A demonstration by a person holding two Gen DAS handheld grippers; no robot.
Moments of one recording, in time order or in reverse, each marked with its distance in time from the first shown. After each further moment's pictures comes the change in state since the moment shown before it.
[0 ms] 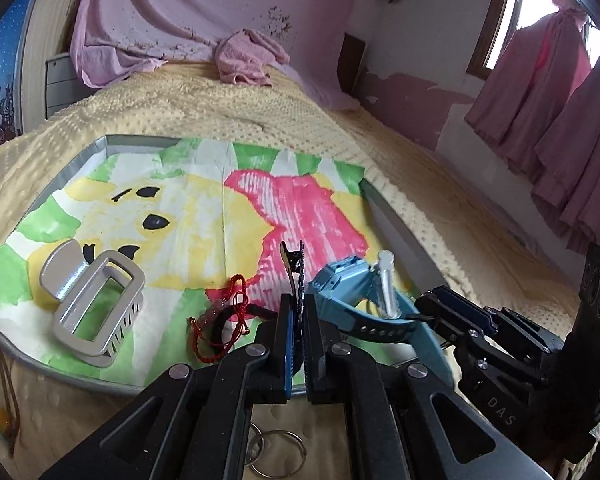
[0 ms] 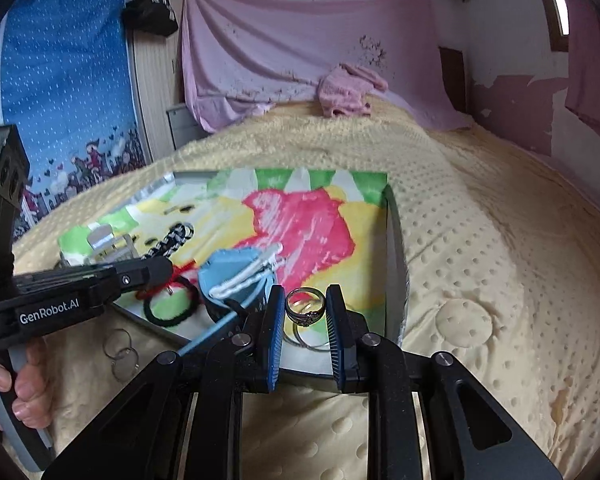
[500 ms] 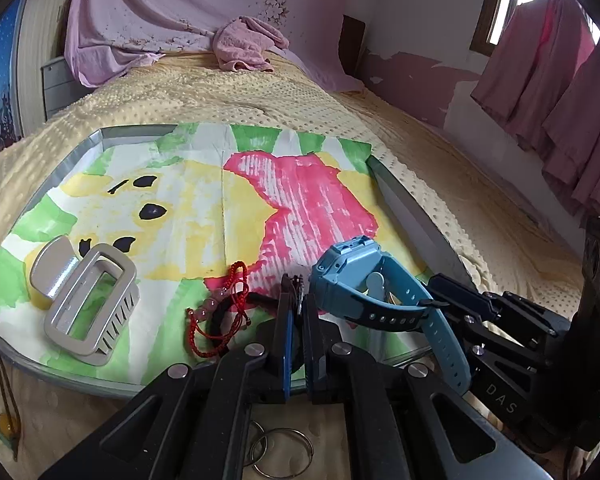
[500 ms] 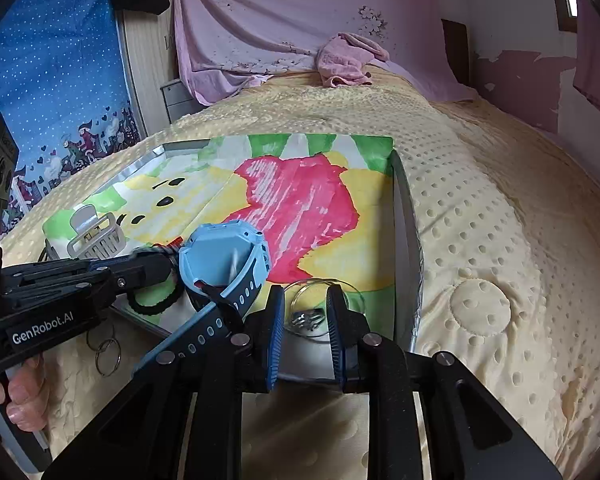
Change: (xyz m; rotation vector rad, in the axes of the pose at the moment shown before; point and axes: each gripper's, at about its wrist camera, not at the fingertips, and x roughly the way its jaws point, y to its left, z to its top) left arm 0.007 -0.008 -0.004 0.050 0.038 0.049; right arm 0.024 0.002 -0.007 0.019 0.088 0.007
